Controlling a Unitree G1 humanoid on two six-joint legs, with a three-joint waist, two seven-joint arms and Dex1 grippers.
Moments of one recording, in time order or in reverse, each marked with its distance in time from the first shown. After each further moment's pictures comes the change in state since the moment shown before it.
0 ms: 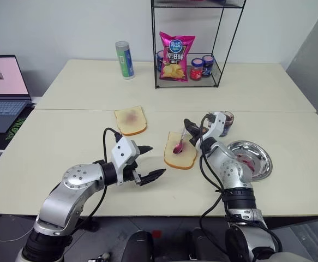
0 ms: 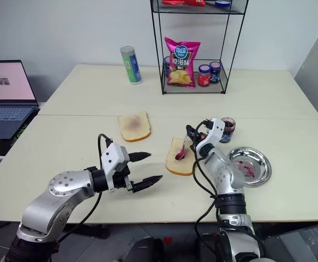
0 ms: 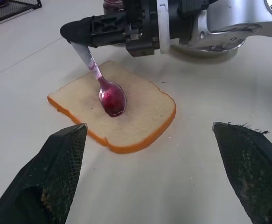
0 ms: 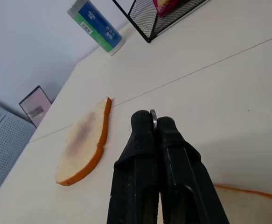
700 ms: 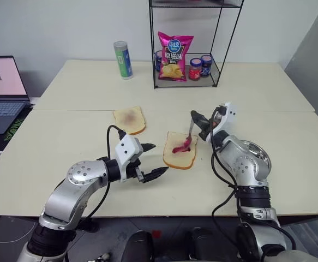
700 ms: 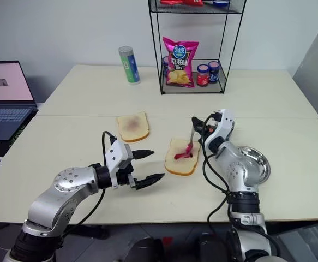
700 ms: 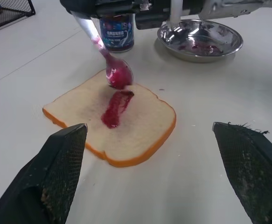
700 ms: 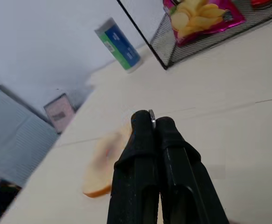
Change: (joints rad) left arm -0.045 -0.010 -0.032 0.039 0.009 -0.022 0.000; right arm -0.037 -0.016 -0.038 -0.175 0.136 0.155 -0.001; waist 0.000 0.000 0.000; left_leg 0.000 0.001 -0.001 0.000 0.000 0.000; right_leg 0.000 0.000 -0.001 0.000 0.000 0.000
